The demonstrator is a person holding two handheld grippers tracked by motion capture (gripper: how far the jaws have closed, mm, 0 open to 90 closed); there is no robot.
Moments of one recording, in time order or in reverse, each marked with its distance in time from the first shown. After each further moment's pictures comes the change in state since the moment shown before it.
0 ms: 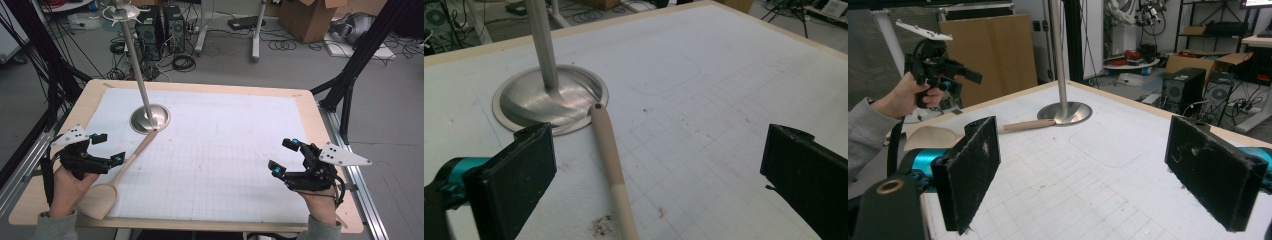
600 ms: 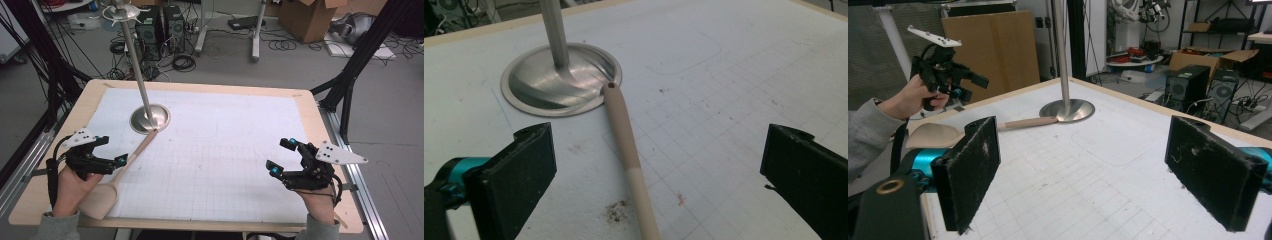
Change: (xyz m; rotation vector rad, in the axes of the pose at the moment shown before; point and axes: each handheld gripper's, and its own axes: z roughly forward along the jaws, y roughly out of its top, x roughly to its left) left arm 0.004 -0.011 0.013 0.058 0.046 0.008; right arm 0.000 0.000 0.006 0.015 0.010 0.000
